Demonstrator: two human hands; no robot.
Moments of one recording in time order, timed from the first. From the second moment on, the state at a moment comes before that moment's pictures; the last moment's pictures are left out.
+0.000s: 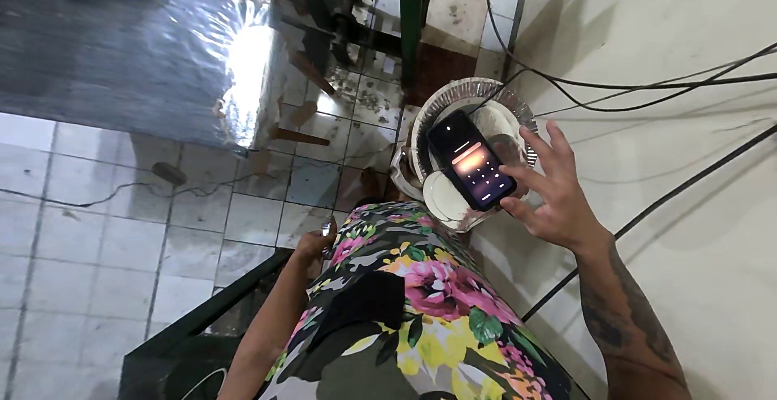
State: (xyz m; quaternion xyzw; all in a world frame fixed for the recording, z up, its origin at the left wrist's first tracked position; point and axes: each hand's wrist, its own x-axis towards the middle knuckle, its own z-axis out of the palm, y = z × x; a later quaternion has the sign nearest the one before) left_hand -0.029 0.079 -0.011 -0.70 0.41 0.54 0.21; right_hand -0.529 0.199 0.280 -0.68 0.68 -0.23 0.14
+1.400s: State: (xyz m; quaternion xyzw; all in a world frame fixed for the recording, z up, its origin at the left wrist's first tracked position) left_hand -0.024 0.082 -0.013 -0.71 0.41 0.54 0.20; right_hand -0.523 0.200 0.285 -0.68 0.68 -0.23 0.14
